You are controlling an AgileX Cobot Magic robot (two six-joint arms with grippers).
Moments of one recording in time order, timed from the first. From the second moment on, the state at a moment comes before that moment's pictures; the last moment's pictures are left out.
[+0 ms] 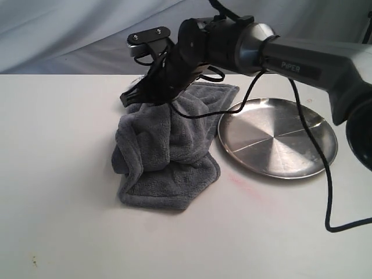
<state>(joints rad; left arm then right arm) -0.03 0.00 0.00 -0.04 0.13 0.01 0.61 2.26 -1.93 0.17 0.67 -0.14</state>
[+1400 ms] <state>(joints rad) -0.03 0.00 0.00 -0.04 0.13 0.01 0.39 2.05 -1.62 0.20 0.65 -0.16</state>
